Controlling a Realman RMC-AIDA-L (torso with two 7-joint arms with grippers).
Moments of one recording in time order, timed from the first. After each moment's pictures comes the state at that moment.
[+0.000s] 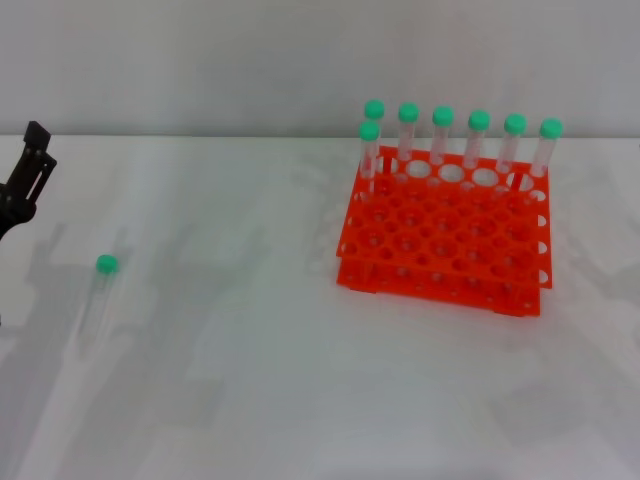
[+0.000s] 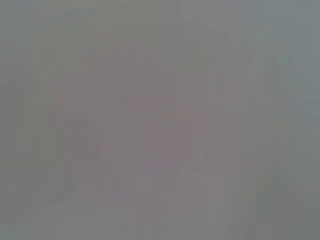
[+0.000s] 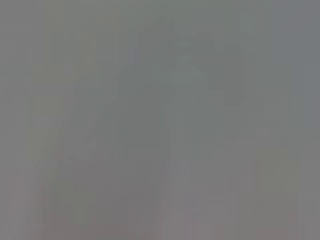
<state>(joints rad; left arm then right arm) -0.43 -2.08 0.82 -0.02 0.57 1.51 -0.45 0.41 2.03 -1.51 -0.16 -0.13 -1.51 0.34</state>
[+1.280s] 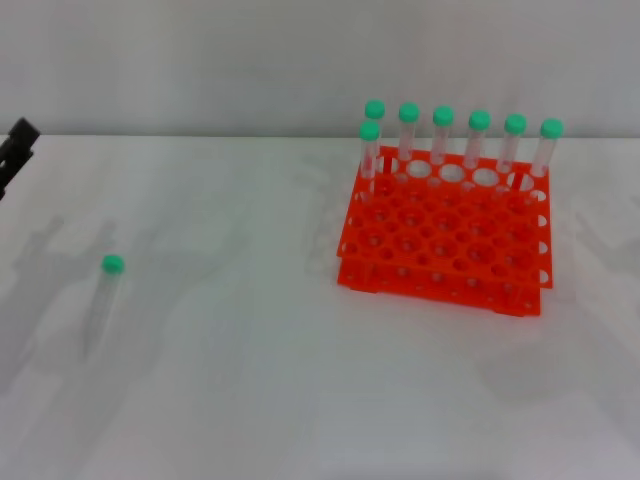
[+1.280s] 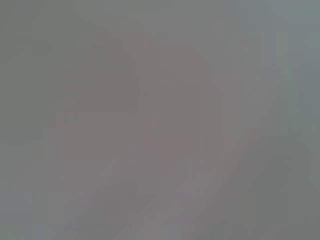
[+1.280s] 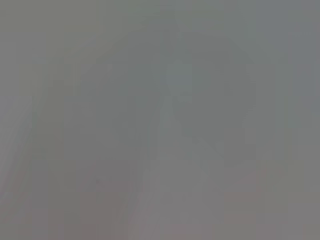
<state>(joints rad) -0.28 -2.05 0.82 0.47 0.94 1.20 -1.21 0.45 2.01 -1.48 -0.20 -0.12 -1.38 0.27</state>
